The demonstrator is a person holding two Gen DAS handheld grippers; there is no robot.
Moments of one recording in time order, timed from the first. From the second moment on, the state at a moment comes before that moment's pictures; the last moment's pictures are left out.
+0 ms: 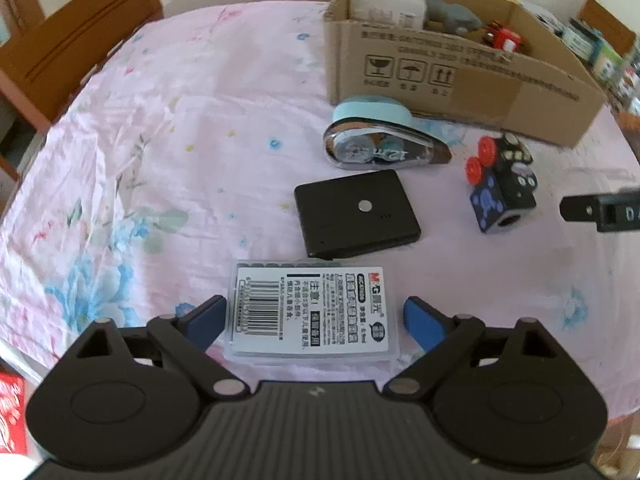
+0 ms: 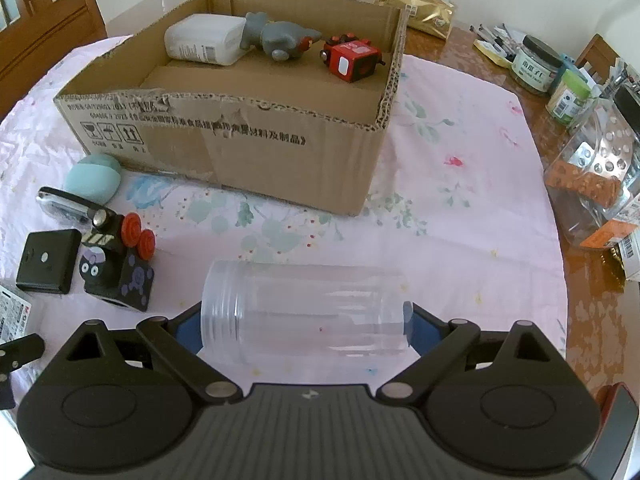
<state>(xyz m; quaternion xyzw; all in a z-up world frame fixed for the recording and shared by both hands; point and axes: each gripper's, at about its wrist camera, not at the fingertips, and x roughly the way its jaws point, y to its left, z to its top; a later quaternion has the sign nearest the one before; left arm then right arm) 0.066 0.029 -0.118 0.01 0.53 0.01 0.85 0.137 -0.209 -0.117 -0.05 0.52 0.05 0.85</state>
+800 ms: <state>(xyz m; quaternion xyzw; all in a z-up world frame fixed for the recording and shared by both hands) 0.070 0.037 -0.085 0.05 0.53 -0.07 0.85 0.145 -0.206 -0.088 -0.08 0.52 0.07 0.85</state>
